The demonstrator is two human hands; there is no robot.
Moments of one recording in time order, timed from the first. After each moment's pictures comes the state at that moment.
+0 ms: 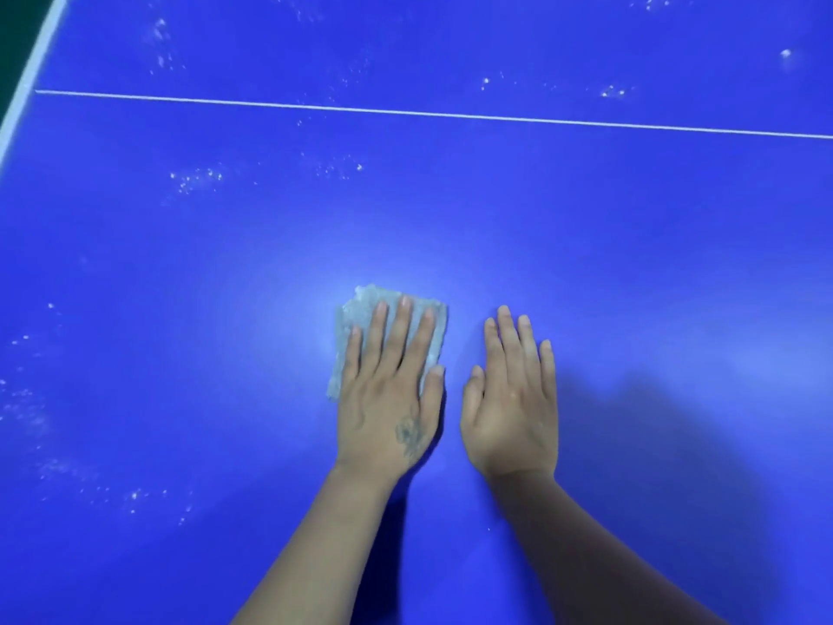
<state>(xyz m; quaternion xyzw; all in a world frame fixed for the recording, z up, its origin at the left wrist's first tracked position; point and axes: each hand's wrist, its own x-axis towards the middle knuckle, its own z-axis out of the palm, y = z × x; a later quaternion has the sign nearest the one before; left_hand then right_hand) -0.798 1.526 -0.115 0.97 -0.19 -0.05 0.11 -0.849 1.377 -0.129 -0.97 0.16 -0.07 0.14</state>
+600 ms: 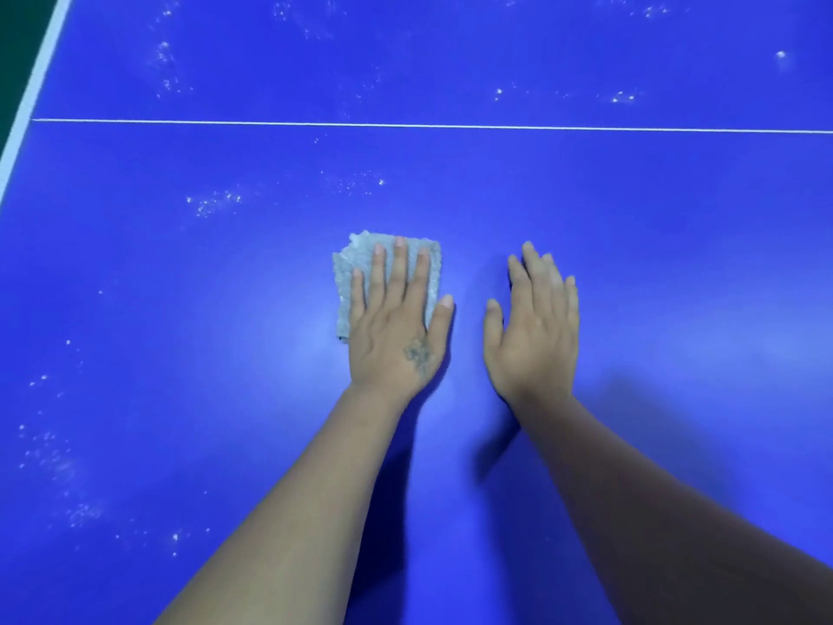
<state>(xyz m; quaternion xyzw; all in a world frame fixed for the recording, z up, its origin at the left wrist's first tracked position) -0.695 1.538 -0.117 0.97 -0.19 -0.07 0.14 -0.762 1.380 -0.125 -0.96 0.21 -0.16 0.14</state>
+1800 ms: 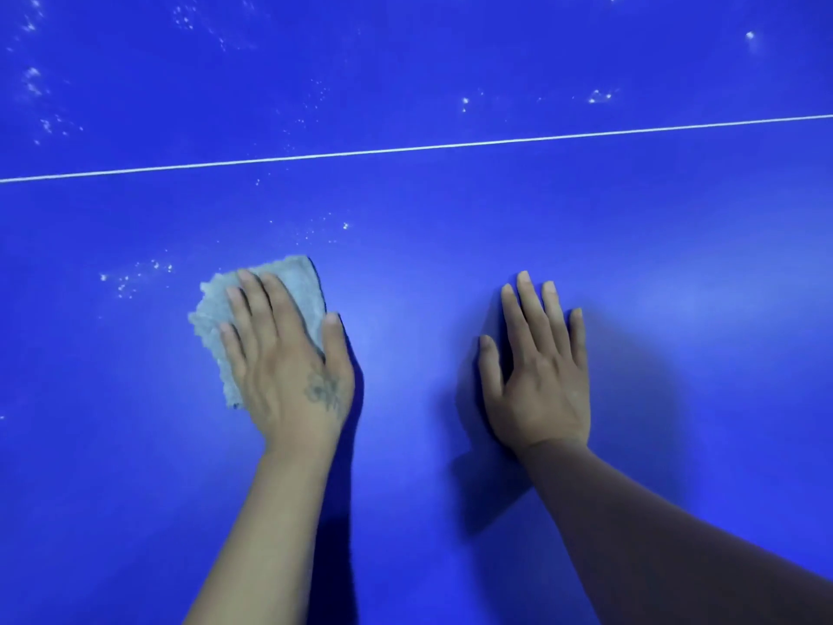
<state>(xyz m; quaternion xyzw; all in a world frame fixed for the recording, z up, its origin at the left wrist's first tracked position) -0.620 1.590 -0.123 0.99 -0.05 -0.04 0.15 -0.743 1.379 -0.135 -0.96 0.26 -0.06 0.11</state>
